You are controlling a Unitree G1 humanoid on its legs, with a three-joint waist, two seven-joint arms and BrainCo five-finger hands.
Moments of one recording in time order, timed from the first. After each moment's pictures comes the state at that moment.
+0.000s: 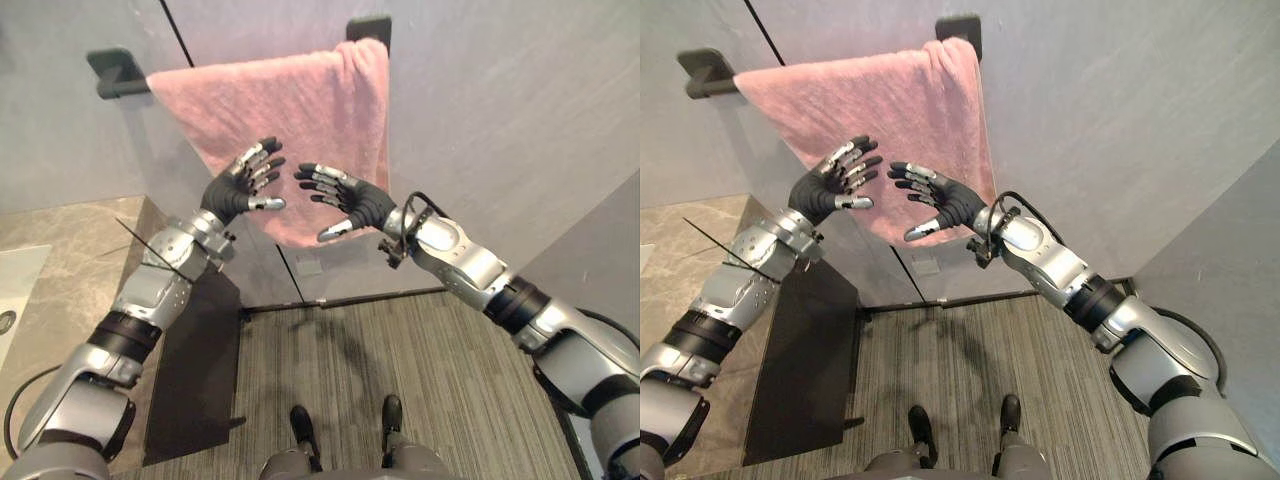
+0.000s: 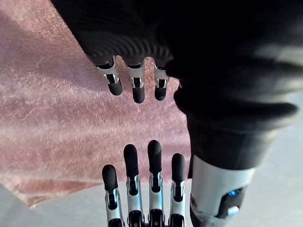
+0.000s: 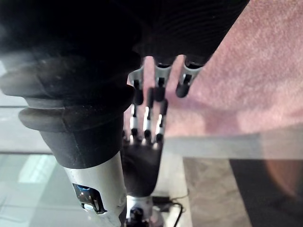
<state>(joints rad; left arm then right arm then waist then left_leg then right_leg) -0.67 0.73 -0.39 0.36 -0.82 -0.19 -0.23 -0.95 -0.53 0.79 0.33 0.77 -0.14 0.21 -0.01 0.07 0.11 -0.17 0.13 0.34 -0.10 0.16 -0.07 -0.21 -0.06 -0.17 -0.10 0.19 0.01</state>
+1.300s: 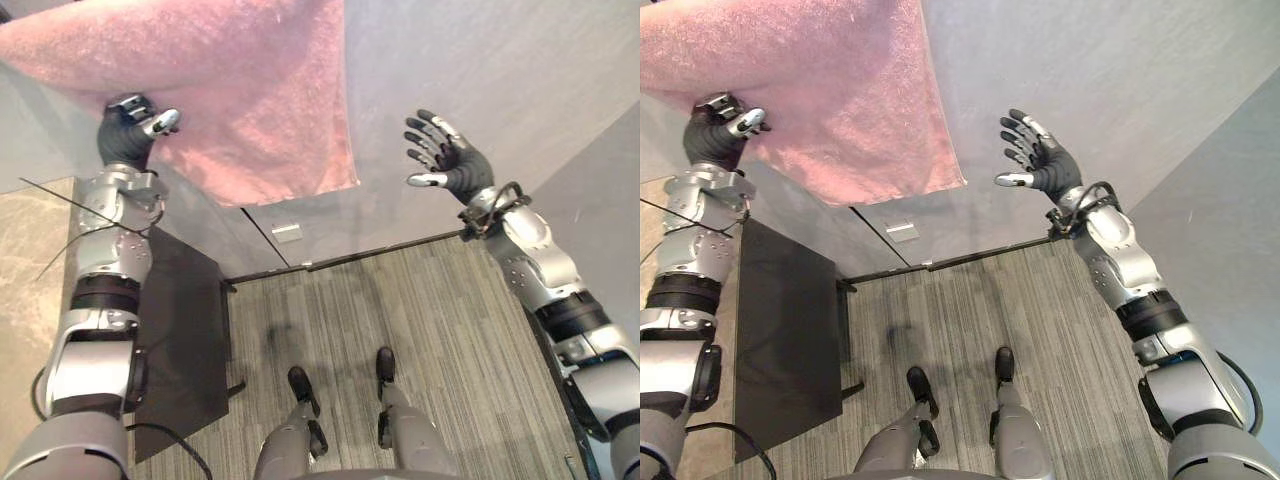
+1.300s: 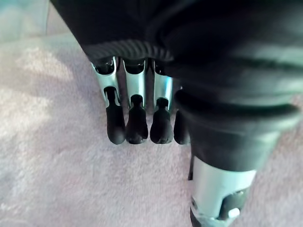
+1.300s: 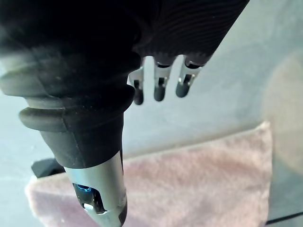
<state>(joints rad) -0.70 0.72 0.10 0.70 -0.75 -0.21 -0.10 -0.60 -0.69 0.25 0.29 0.82 -0.15 0.22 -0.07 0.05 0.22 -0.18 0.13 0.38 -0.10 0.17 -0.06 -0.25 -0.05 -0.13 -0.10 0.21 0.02</state>
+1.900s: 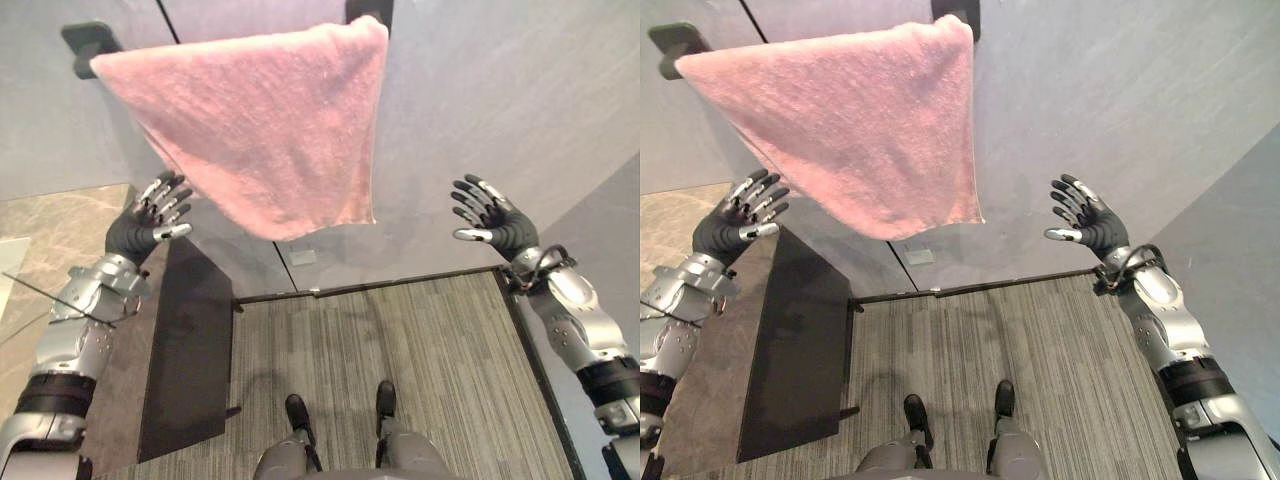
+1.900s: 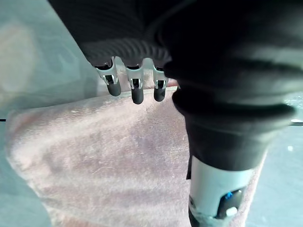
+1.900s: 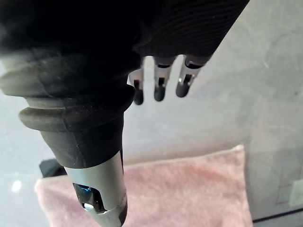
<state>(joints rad) -0.07 0.82 0.06 0.28 -0.89 -0.15 -0.44 -0.21 -0.73 0.03 0.24 0.81 -0.15 0.27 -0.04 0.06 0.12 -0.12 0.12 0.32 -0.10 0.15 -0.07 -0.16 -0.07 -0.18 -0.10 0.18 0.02</state>
